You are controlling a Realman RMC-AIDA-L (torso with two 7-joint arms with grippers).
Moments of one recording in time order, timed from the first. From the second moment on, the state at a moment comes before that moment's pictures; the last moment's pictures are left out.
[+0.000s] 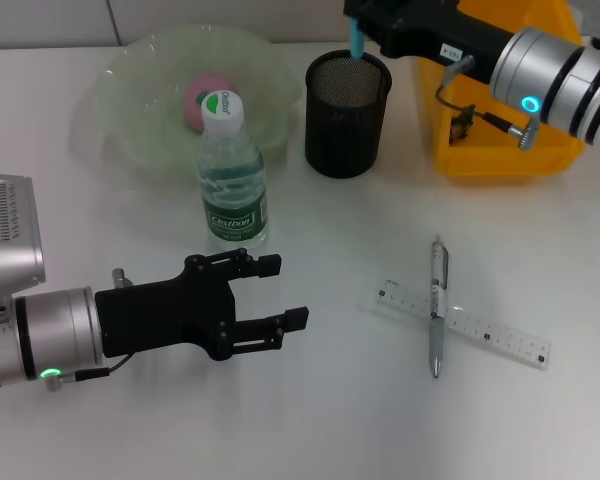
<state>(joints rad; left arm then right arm) -0.43 -2.02 1.36 0.36 1.35 1.41 -1.03 0.84 2.09 -0.78 -0.24 -1.40 -1.01 1.11</state>
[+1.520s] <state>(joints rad) -0.42 -2.02 1.35 0.36 1.35 1.43 -1.04 0.62 2.09 -1.26 -1.22 -2.38 -1.66 2.08</state>
